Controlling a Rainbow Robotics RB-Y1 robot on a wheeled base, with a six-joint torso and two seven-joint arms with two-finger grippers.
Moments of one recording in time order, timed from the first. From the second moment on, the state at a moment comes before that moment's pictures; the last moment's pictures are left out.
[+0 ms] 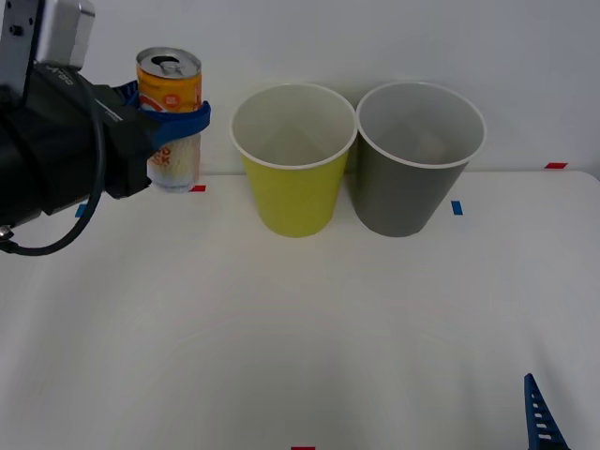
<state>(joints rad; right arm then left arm) 1.03 -0.29 0.03 -2.07 0.06 -0.63 1.23 -0.35 0.38 0.28 -2.62 0.92 1.45 -1.70</state>
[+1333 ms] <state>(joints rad) 1.03 -0.29 0.03 -2.07 0.06 -0.63 1.23 -0.80 0.40 -0.30 -1.99 0.67 0.77 -1.51</state>
